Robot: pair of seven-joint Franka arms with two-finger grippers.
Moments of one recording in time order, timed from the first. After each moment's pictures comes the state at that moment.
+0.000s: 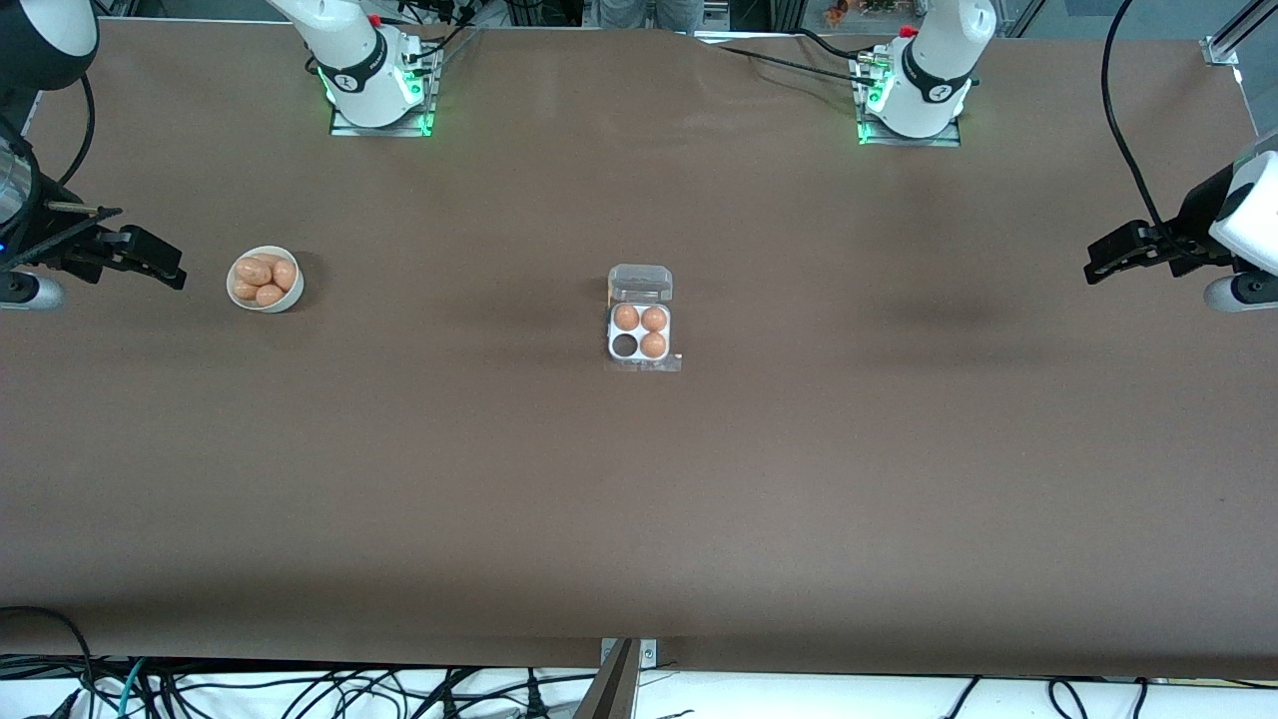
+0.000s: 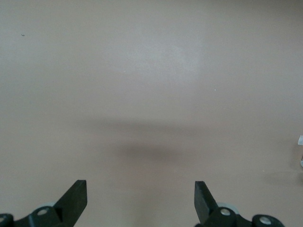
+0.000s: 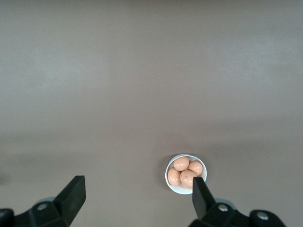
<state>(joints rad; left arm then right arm) -0.03 0.05 0.05 -1.60 0.01 1.59 -0.11 0.03 0.04 -0.04 -1.66 -0.03 1.71 0.04</state>
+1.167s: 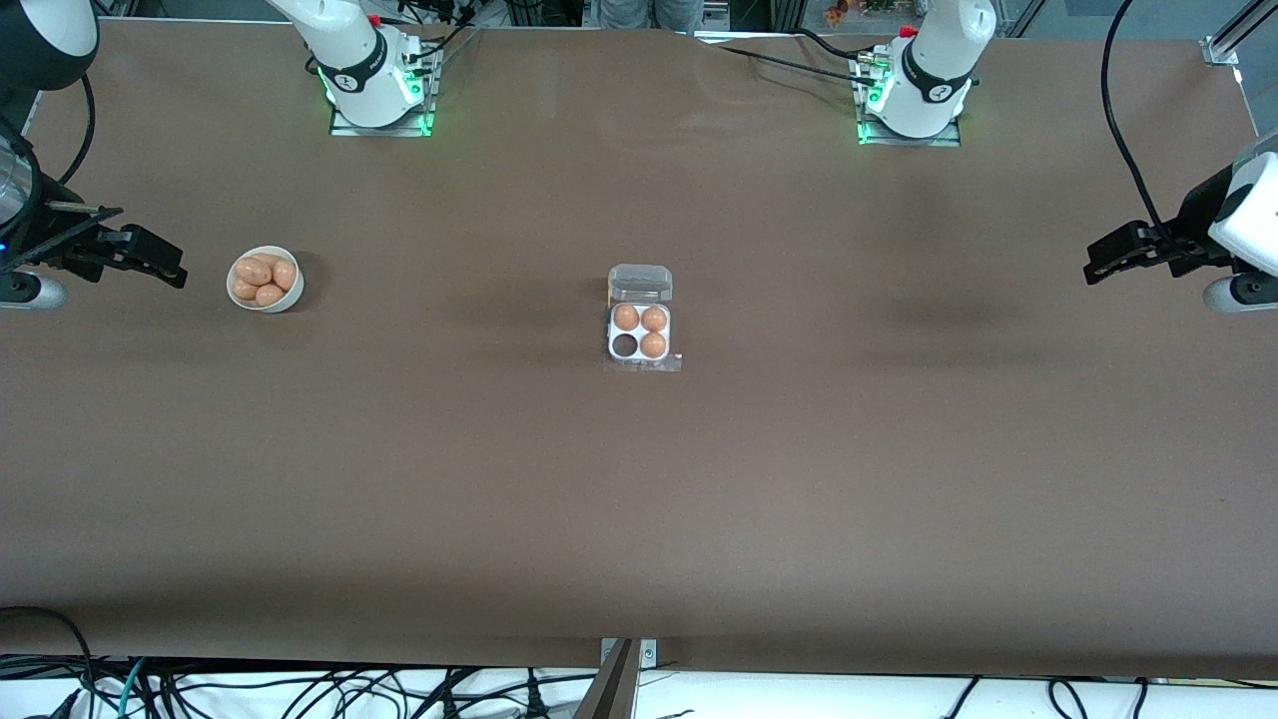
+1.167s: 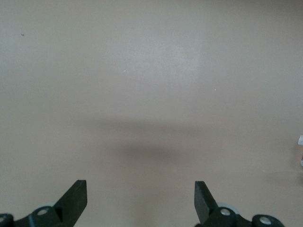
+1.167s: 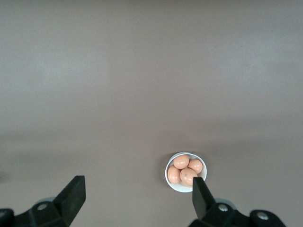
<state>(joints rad) -0.03 0.05 0.05 -1.60 0.01 1.59 -0.11 0.03 0.04 -0.04 -1.66 -0.03 1.70 0.04</state>
